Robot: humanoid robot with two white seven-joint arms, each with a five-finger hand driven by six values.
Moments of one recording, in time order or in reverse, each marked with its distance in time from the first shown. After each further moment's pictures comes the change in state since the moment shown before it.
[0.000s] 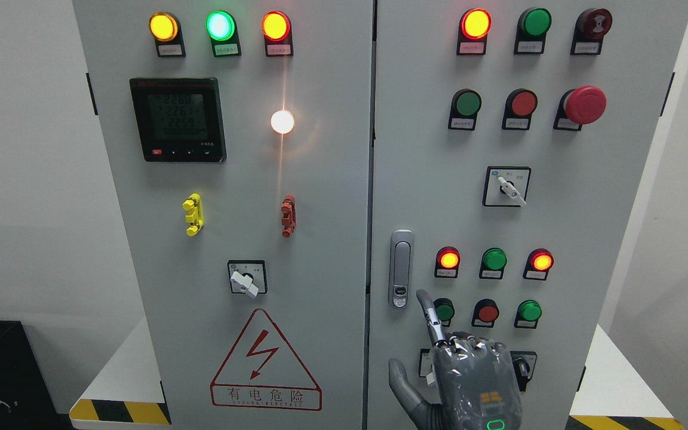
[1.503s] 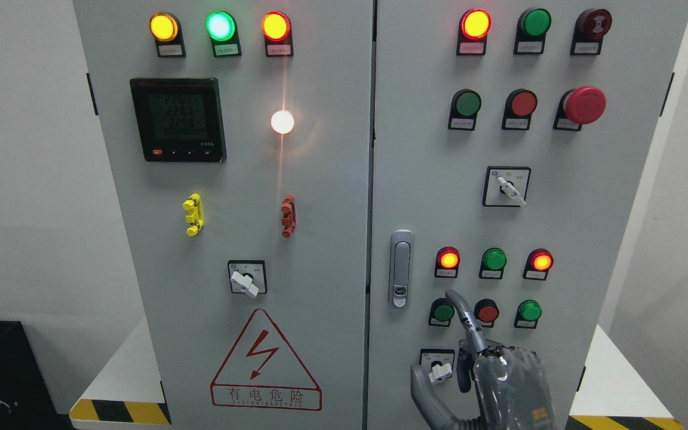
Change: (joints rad) left arm 0.000 0.000 0.000 0.000 0.001 0.000 0.000; right arm 0.082 -0.008 -0.116 -0.139 -0.374 -0.227 0.021
